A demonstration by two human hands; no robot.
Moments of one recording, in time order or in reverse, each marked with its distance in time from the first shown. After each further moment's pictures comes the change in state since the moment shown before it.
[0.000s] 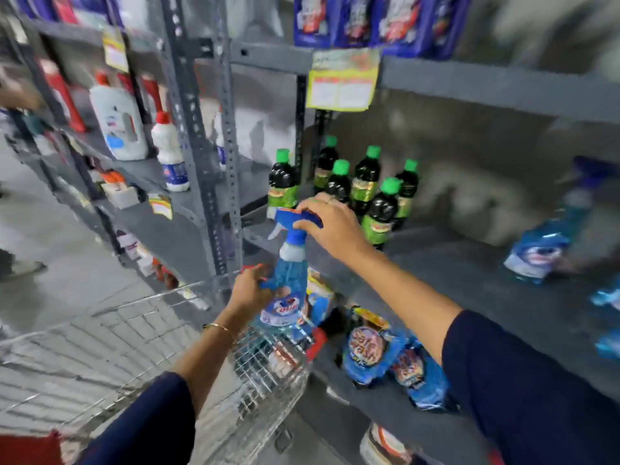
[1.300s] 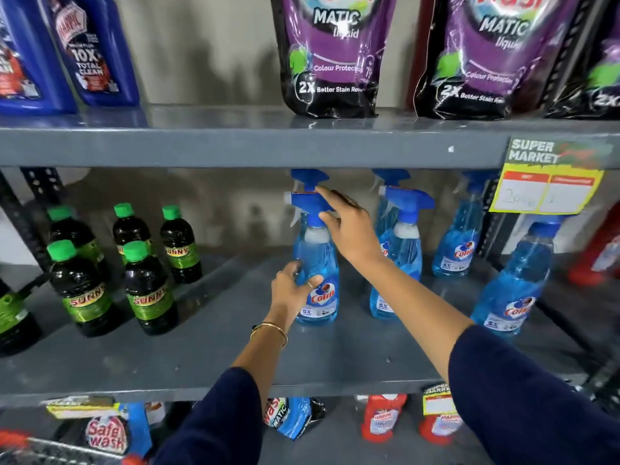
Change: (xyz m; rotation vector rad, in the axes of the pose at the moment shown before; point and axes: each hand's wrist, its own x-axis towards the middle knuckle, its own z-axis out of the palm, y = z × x) left_hand -0.005 0.255 0.332 -0.279 -0.471 0.221; right_hand -0.158 0.193 -0.252 -0.293 0.556 0.487
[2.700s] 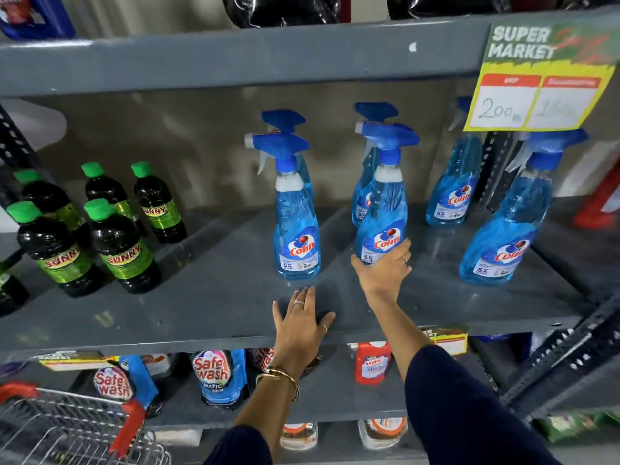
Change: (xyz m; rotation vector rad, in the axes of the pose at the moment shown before) left_hand -0.103 -0.075 0.052 0.830 -0.207 0.135; right_hand -0.134 0.139 0.052 0.001 0.254 0.837
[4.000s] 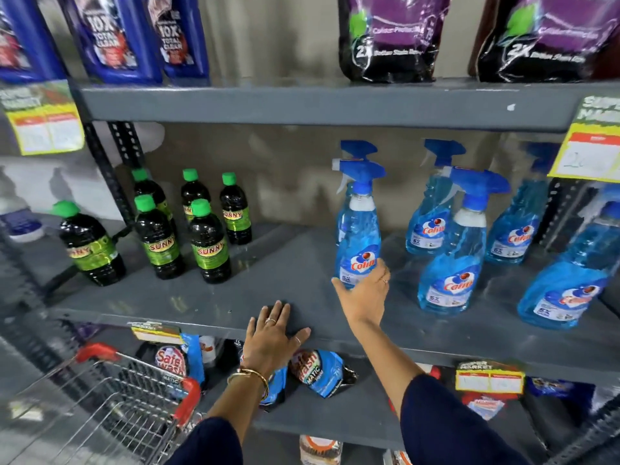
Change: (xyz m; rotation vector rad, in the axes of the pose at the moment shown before) left_hand -0.039 -0.107 -0.066 0.092 -0.024 -0.247; right_hand -0.100 -0.075 0.046 0.038 -0.161 -0.214
